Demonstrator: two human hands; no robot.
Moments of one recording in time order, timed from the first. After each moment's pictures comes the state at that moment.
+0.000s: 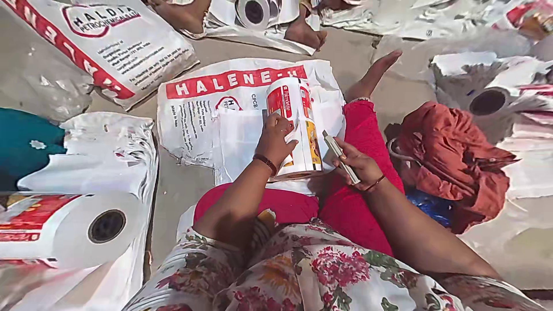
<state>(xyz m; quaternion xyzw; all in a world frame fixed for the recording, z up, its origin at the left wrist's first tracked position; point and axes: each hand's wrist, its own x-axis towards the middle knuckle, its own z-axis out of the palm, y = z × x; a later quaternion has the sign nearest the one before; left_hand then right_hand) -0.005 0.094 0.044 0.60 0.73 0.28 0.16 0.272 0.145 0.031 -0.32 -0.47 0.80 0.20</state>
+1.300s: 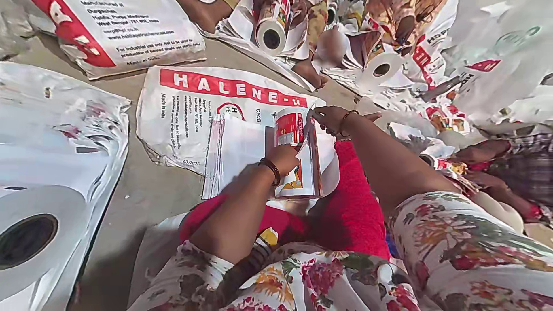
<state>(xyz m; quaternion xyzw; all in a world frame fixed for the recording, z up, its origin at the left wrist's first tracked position) -0.056 0.106 0.061 0.61 0.67 0.15 0.40 0.058 0.301 0.134 -0.51 -0.79 0.29 -0.16</state>
